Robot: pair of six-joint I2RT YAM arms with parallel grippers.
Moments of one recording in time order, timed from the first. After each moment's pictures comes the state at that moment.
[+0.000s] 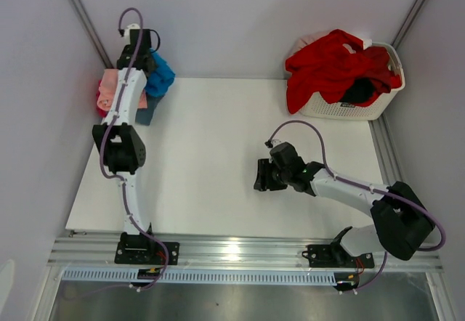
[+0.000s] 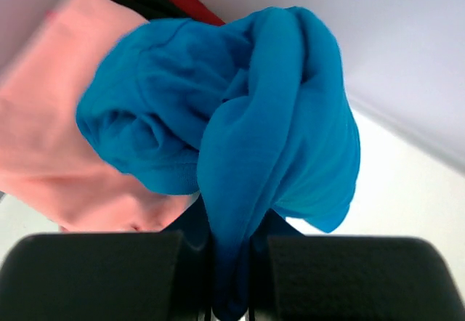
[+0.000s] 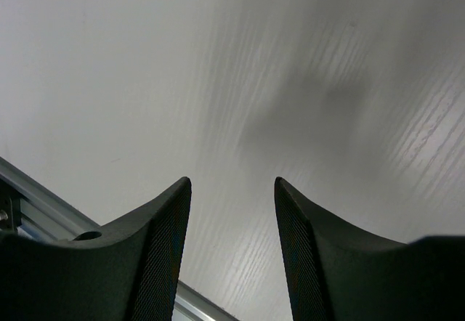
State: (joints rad) left arm -0.04 2.20 2.29 -0.71 -0.39 -0.34; right arm 0.73 1.38 0.74 -0.22 -0.11 0.57
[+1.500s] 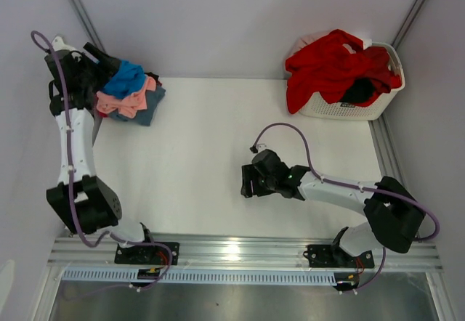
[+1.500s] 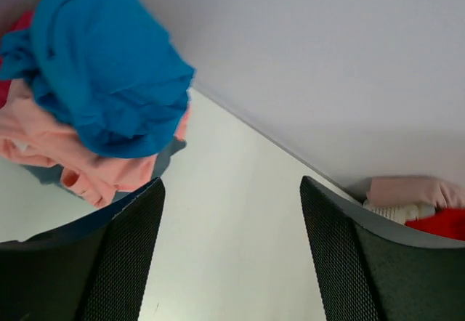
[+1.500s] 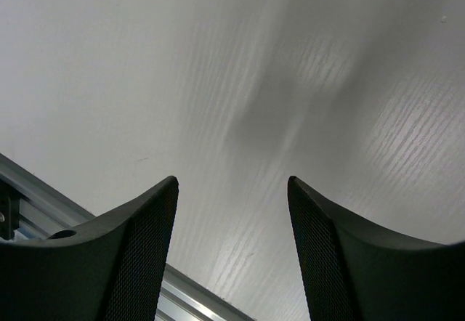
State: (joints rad) left arm 0.36 1.59 1.60 -0.34 0.27 -0.60; right arm 0.91 1.45 0.80 -0.24 0.03 0.64
